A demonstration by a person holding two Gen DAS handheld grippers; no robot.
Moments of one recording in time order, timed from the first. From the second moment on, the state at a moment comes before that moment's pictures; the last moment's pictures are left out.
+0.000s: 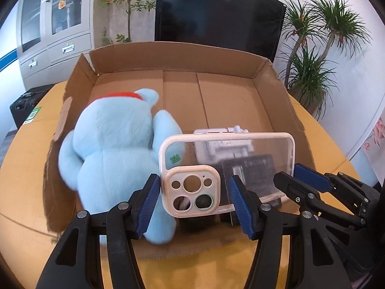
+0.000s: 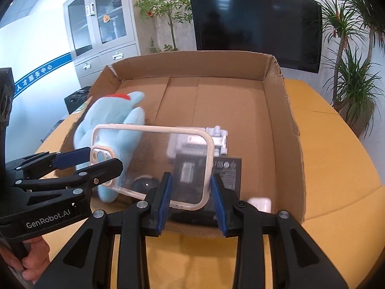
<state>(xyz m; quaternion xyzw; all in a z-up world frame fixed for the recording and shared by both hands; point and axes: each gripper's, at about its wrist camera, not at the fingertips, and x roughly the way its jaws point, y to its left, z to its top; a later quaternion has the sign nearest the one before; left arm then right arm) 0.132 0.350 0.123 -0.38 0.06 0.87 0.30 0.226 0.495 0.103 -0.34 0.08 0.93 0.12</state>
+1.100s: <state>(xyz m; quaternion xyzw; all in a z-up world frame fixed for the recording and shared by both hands) 0.141 0.326 0.152 -0.35 0.08 0.90 0.25 0.240 0.508 0.134 -0.28 0.07 0.94 0.16</state>
